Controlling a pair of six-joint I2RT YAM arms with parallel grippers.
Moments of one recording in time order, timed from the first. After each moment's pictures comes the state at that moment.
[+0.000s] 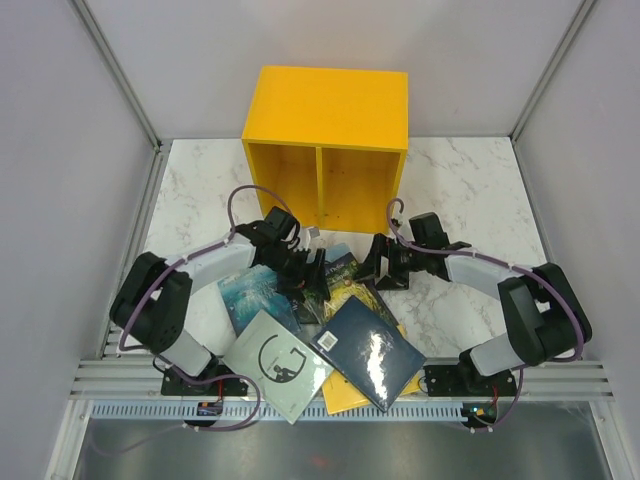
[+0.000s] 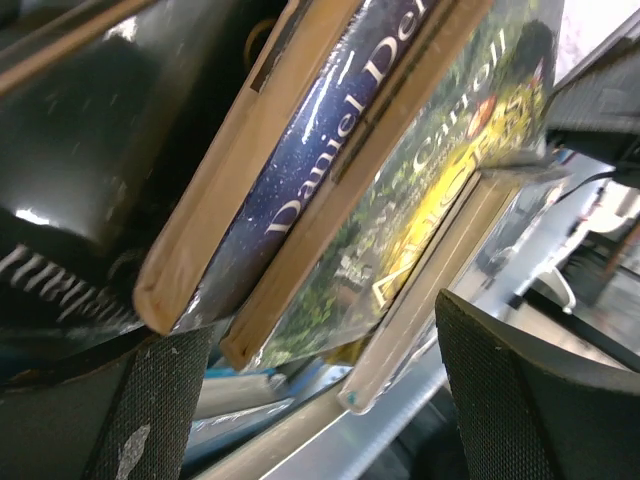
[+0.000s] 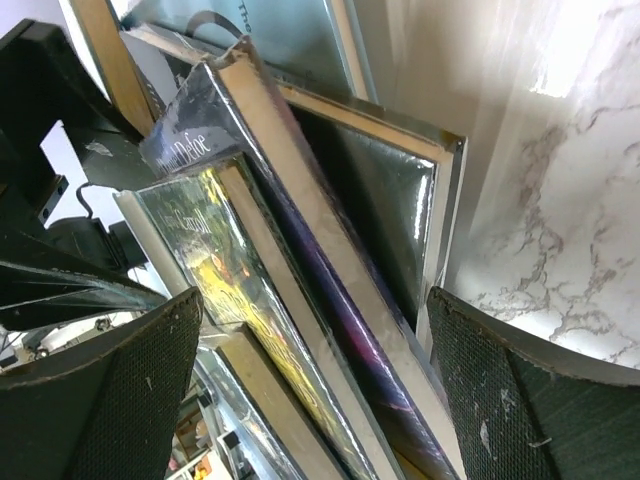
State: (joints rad) left arm -0.57 1.55 0.92 -0.54 0.61 -0.40; right arm 0.37 1.49 0.67 -0.12 -0.70 0.66
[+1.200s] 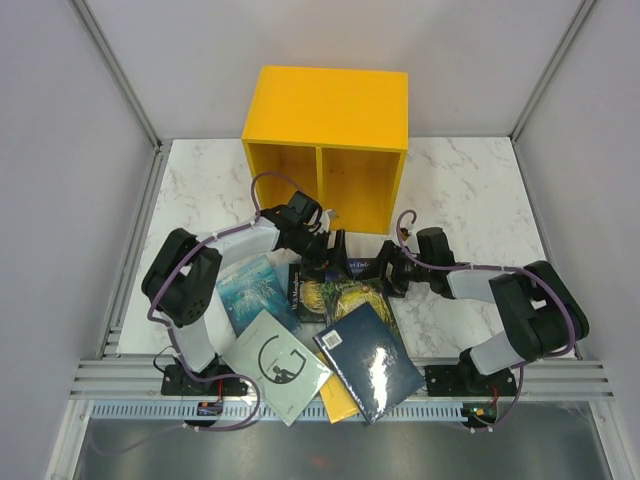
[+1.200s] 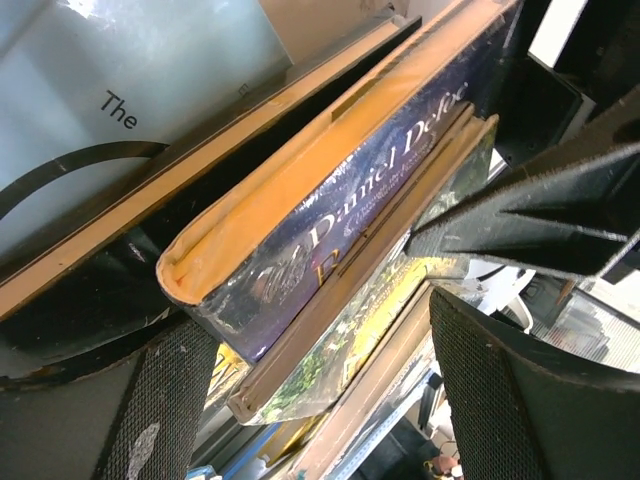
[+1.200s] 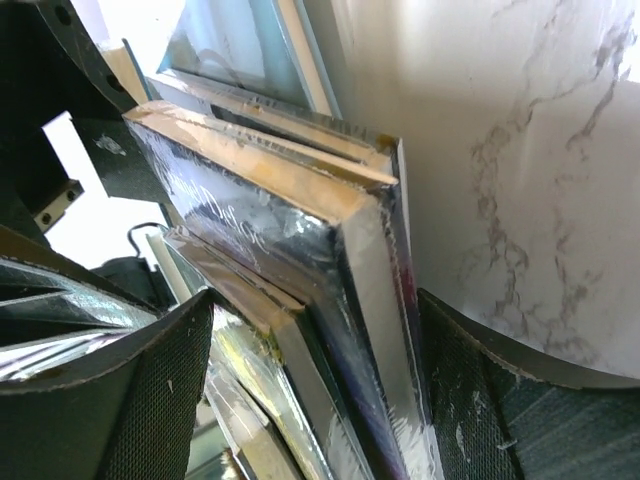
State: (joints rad) left arm -0.62 1.80 1.15 -0.46 0.62 -0.56; right arm 0.35 1.51 0.47 0.26 -0.71 0.89
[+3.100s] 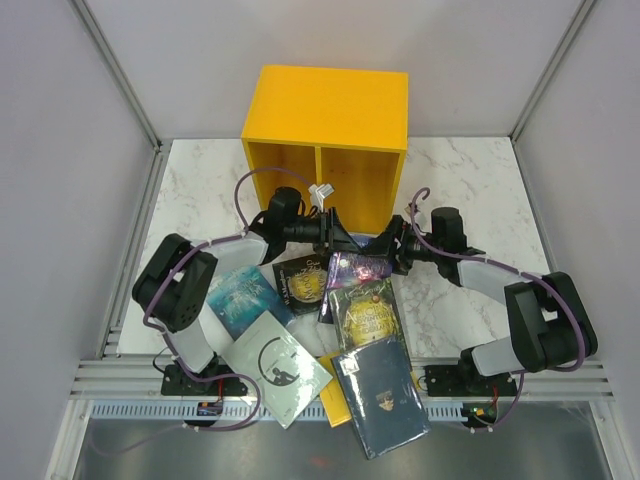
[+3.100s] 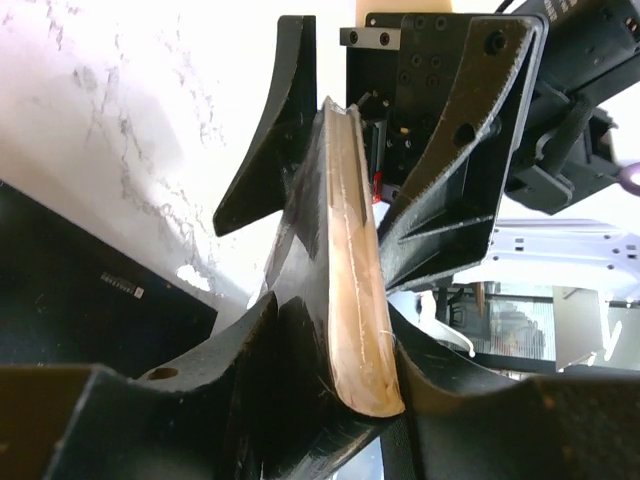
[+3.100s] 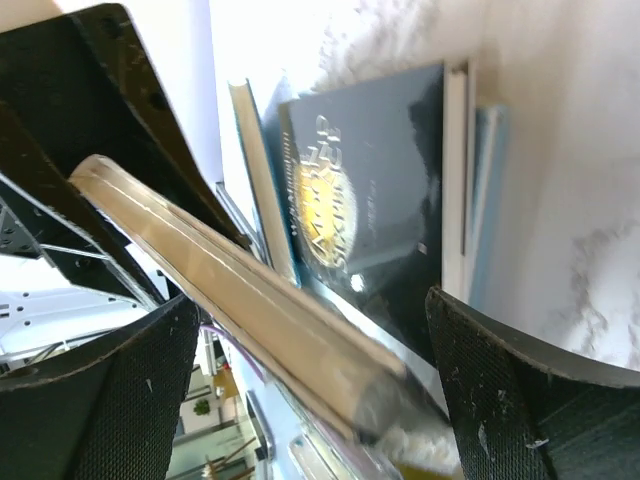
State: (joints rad) left arm -0.57 1.74 0.94 0.40 0.88 -0.89; right arm 0.25 1.44 0.58 0.26 -0.83 0.88
